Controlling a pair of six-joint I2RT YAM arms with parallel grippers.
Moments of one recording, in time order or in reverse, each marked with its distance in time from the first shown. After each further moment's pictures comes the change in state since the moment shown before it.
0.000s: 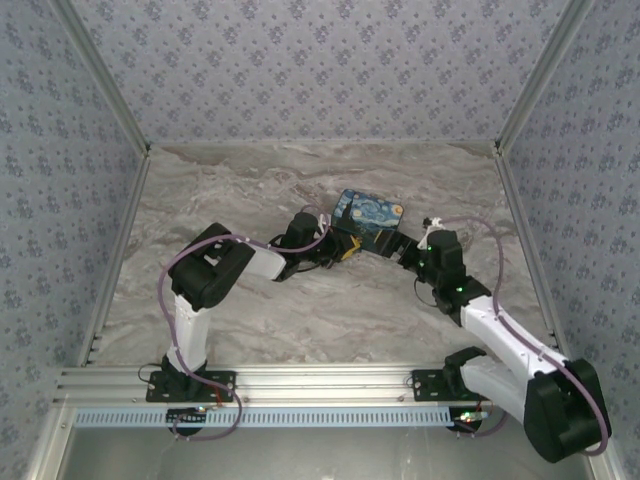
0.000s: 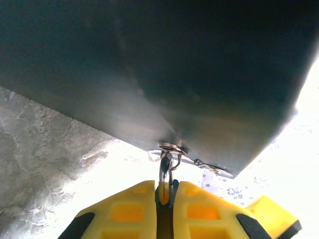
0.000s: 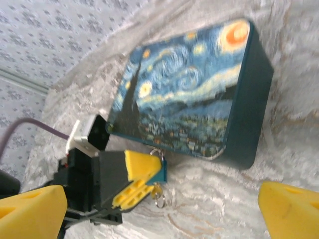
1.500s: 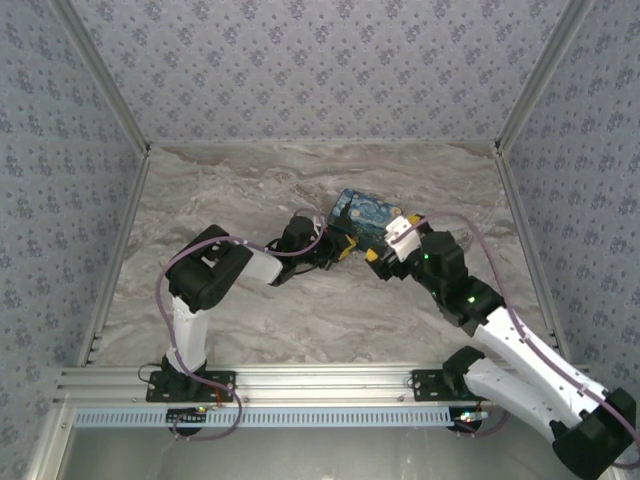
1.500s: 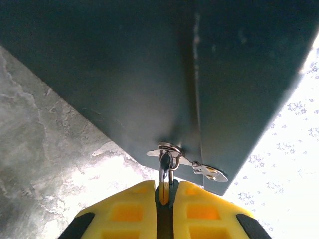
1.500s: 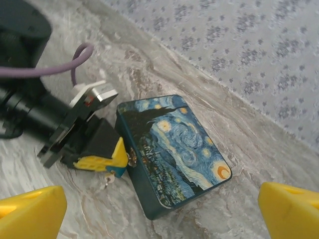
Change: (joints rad) left arm 0.000 -0.023 -0.060 0.069 -0.063 -0.105; right arm 0.291 -0.149 0.185 -0.277 0.259 -1.086
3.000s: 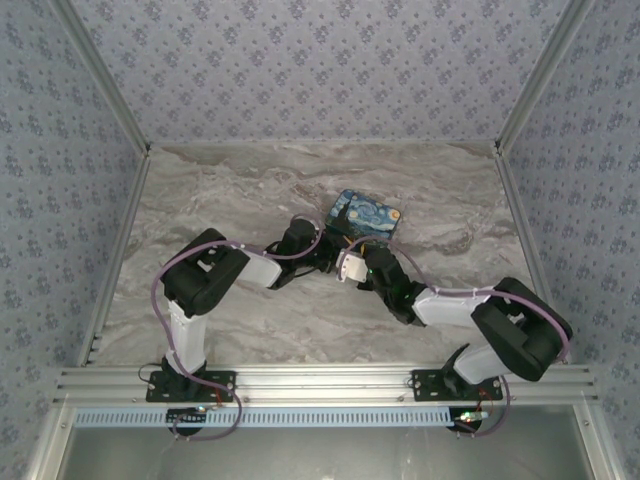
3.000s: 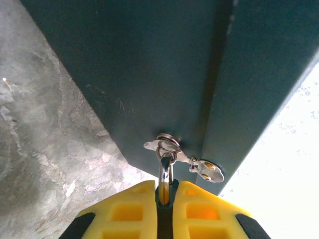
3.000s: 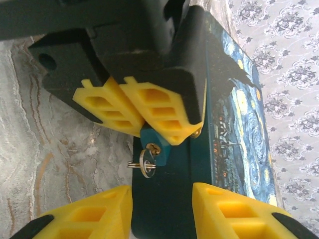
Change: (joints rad) left arm -0.026 -0.049 -0.034 -0.026 -0.067 -0.128; right arm 0.124 0.634 -0.206 0.687 0.227 -0.487
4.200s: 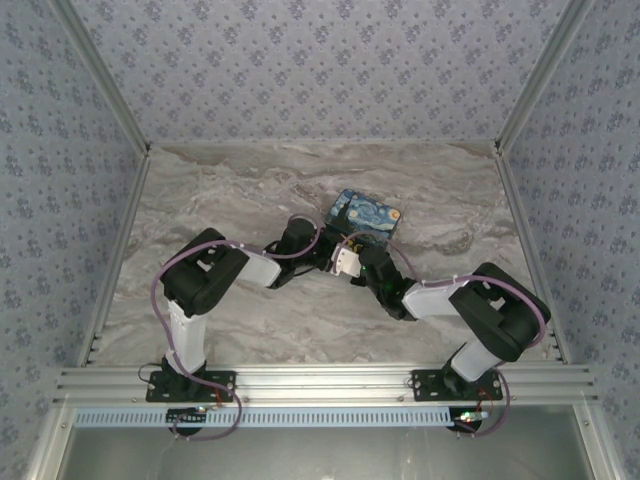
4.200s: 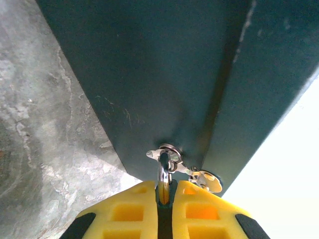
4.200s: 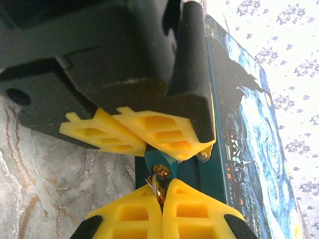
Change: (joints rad) left arm 0.006 0.000 0.000 0.000 -0.030 -0.034; right arm -0.005 0.131 0.047 0.104 0.008 0.082
